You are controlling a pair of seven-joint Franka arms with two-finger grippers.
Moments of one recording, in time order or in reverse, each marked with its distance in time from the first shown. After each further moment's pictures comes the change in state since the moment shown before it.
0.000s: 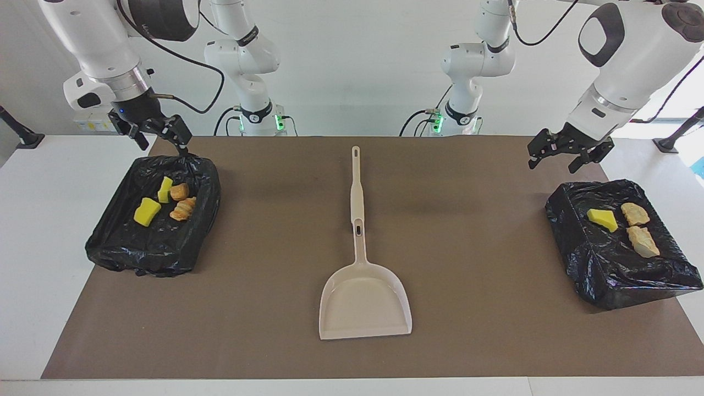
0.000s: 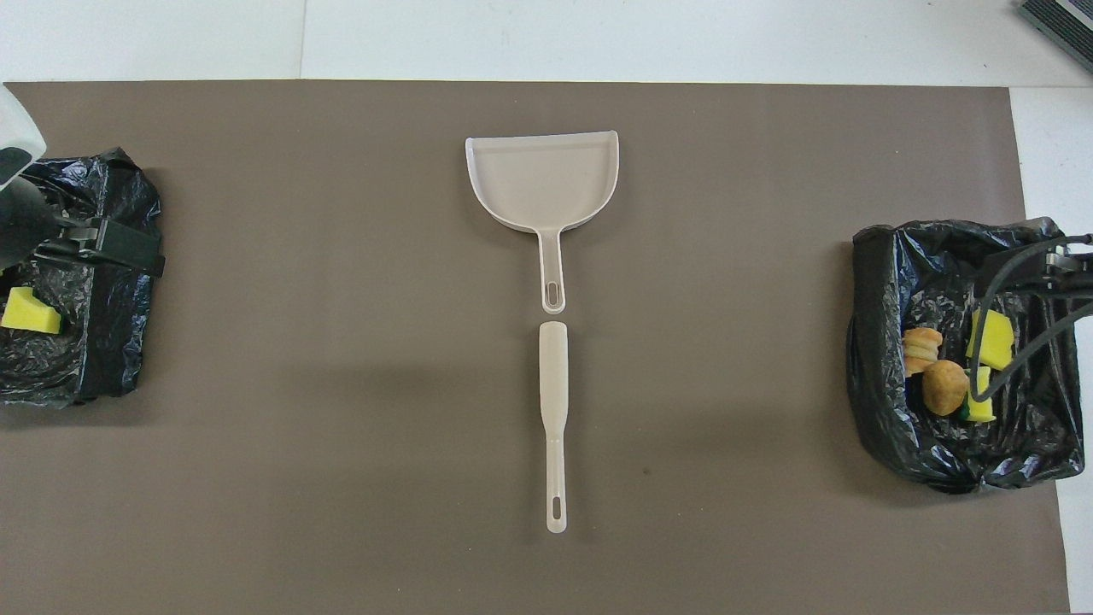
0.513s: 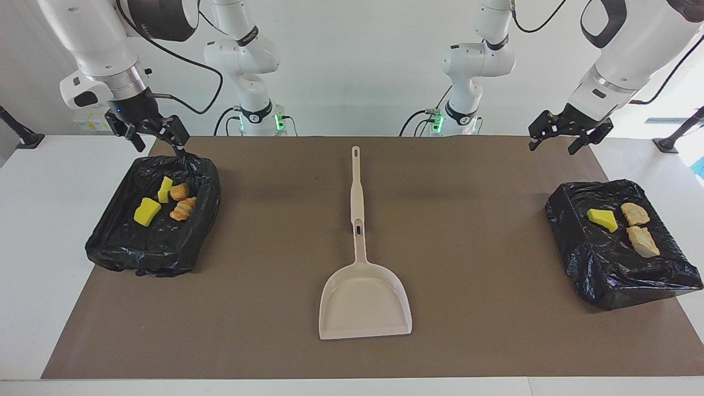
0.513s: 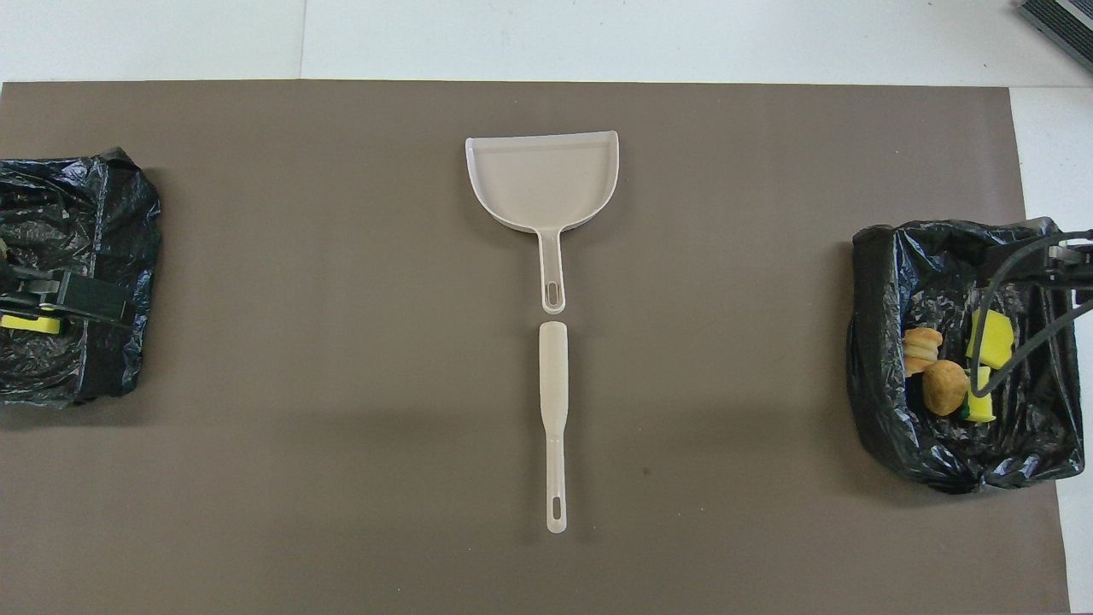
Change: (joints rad) left arm -0.001 -0.031 -0.002 -0.034 0.000 0.007 0.003; right arm -0.002 0.000 -0.003 0.000 -0.003 0.037 -0.026
